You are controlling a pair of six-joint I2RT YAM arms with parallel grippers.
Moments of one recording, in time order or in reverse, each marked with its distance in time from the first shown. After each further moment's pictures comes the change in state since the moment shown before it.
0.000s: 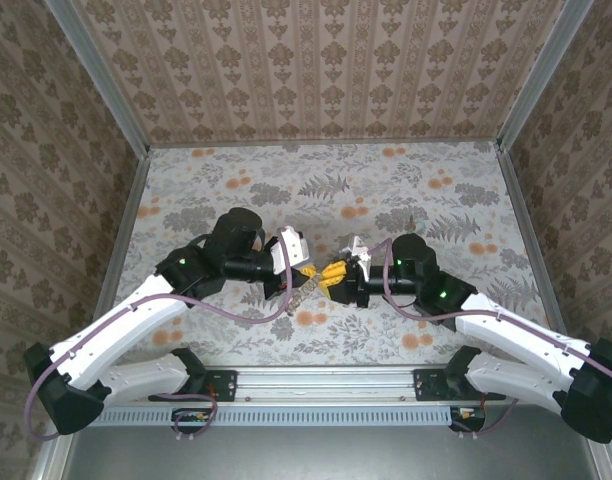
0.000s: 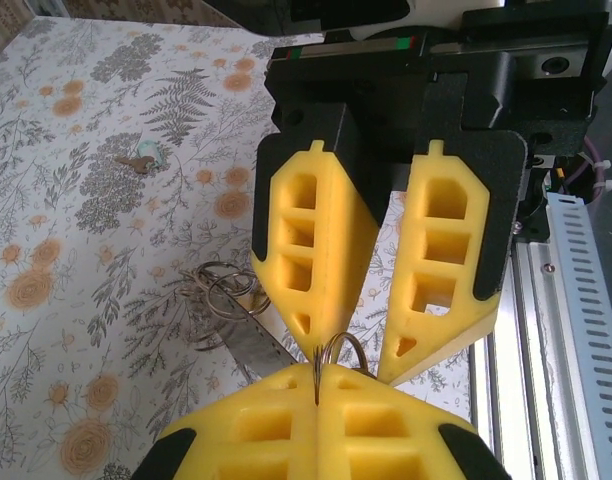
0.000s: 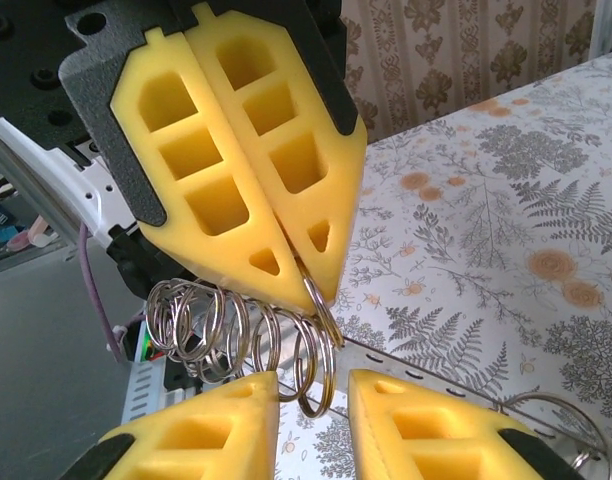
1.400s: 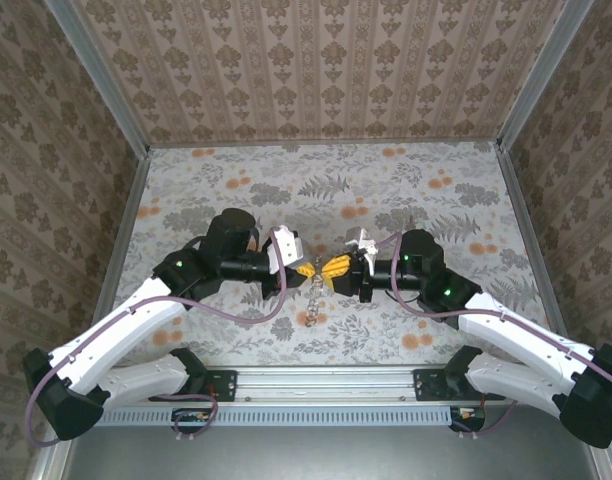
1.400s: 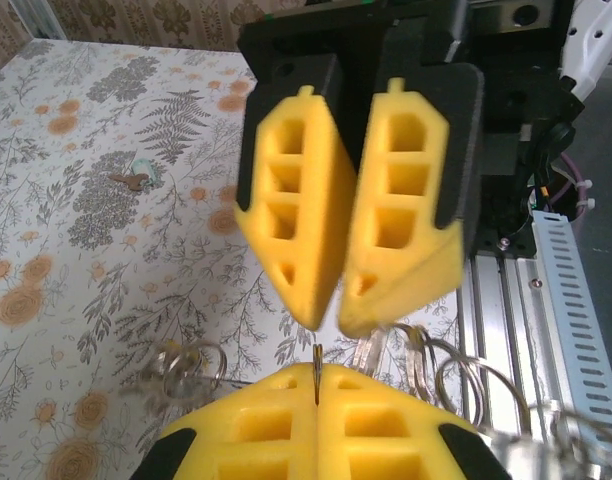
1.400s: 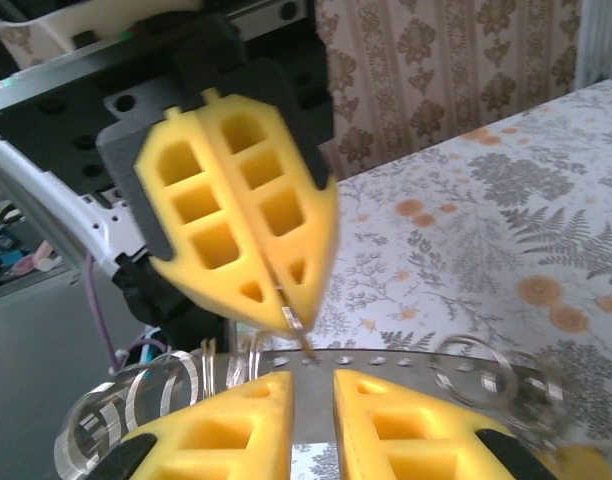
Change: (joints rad) left arm 0.041 -0.023 -0.043 0.056 0.072 -0.010; right arm -0.041 -0.016 0.013 0.027 -0.042 0.026
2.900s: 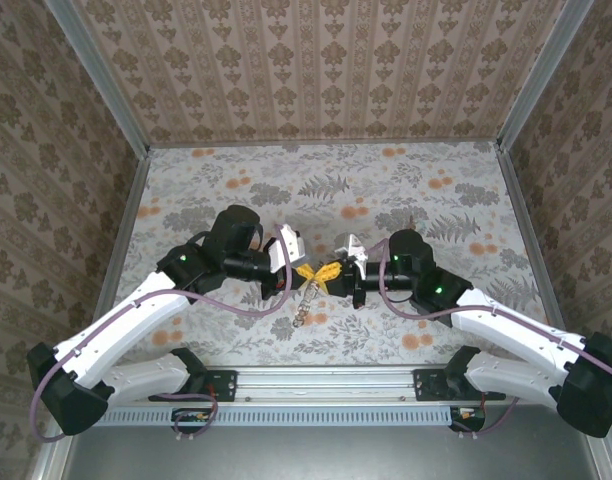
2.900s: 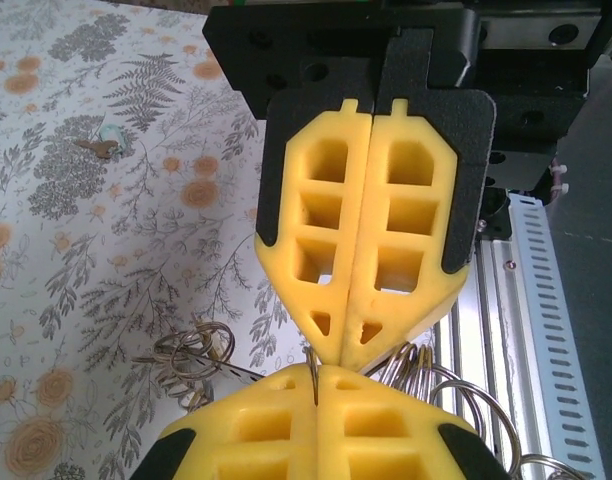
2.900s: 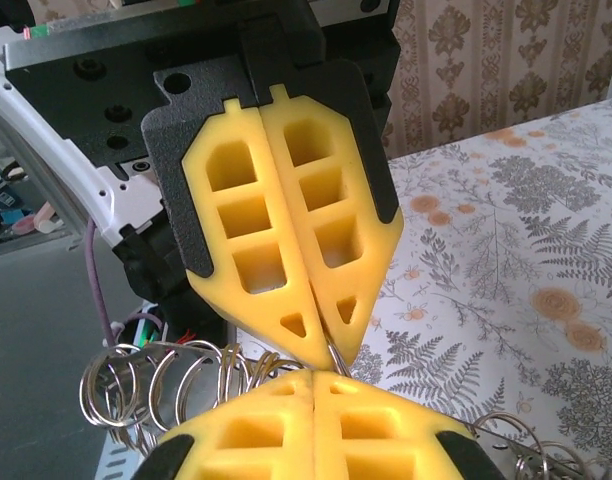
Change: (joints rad) left arm 0.012 0.041 0.027 -0.078 0.048 0.000; right arm 0.037 0.061 0.021 0.007 0.004 -0.097
